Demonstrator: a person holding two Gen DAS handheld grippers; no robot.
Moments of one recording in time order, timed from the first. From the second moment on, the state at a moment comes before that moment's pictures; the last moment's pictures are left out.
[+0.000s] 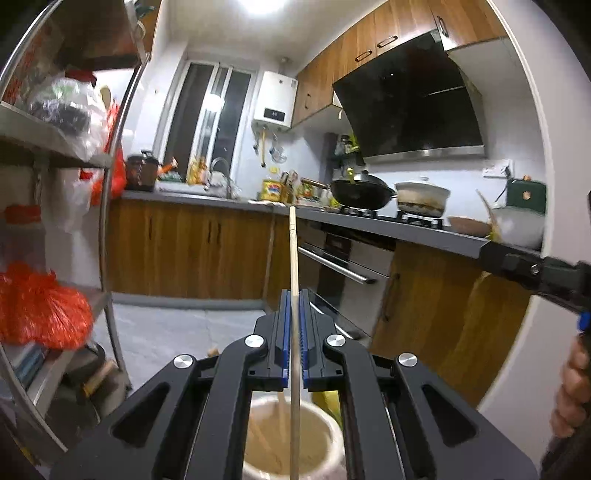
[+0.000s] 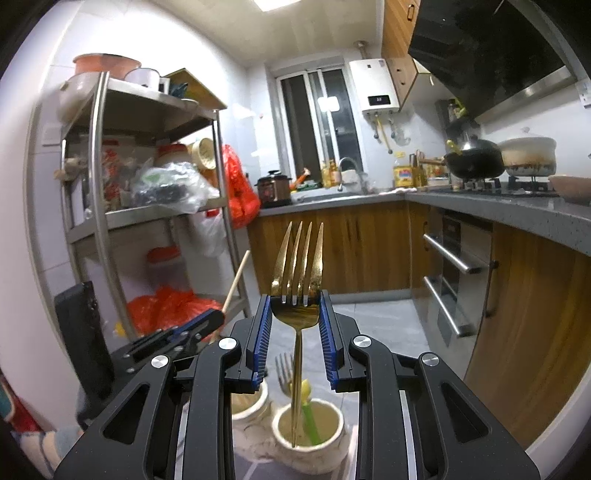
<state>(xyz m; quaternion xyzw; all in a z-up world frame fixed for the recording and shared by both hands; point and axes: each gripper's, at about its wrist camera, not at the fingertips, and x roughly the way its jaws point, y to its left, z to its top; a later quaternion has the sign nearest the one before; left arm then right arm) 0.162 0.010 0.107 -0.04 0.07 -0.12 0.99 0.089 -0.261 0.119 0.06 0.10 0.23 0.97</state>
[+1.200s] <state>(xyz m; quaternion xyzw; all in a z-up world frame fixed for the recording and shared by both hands) 0.135 0.002 0.052 0.04 0.17 -0.07 0.98 0.126 -0.268 0.034 0.08 0.17 0.20 0.96</state>
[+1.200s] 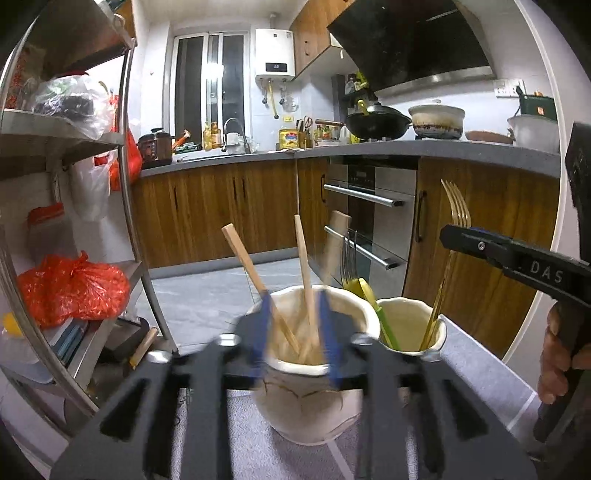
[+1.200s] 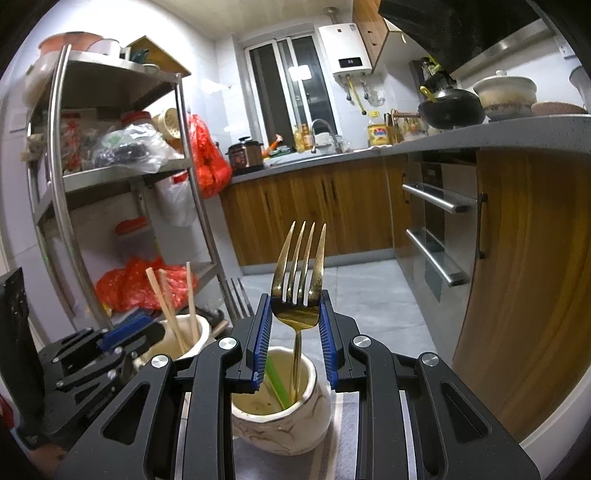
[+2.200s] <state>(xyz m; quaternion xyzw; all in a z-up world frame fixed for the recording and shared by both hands) 0.112 0.000 0.074 0.03 0.17 -0.07 0.98 0.122 -0.276 0.042 0.10 0.17 0.20 0.96</state>
